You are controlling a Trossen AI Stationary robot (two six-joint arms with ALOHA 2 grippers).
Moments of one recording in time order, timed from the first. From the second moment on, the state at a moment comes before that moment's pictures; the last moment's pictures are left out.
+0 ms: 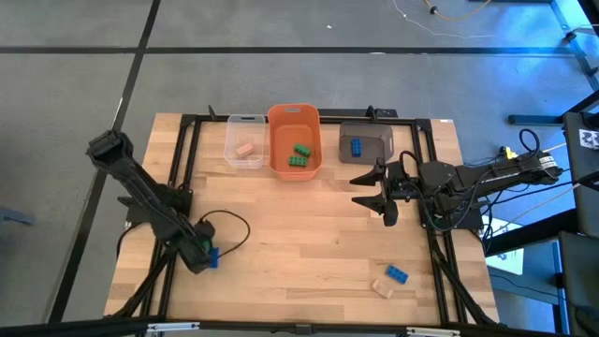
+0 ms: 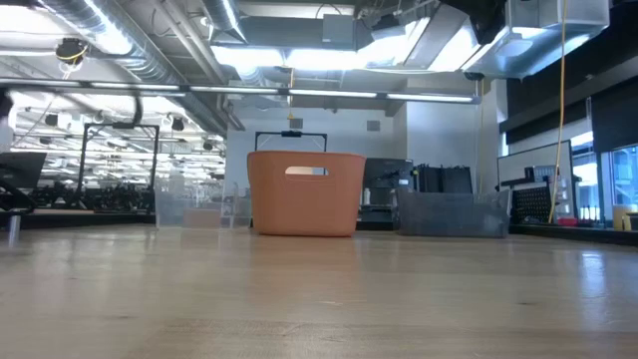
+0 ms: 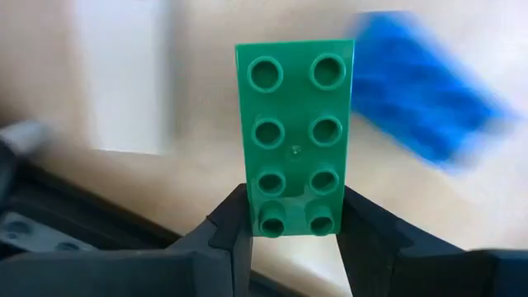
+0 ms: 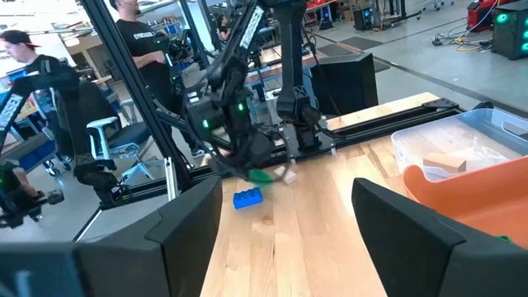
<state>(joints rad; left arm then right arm) -0.85 1.23 0.61 -0.79 0.10 -1.54 0.20 0.84 0.63 0.13 0.17 0.33</state>
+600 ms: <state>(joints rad) -0.64 0.81 0.88 -0.93 -0.47 -1.08 0.20 0.84 0.63 0.17 0.20 0.34</state>
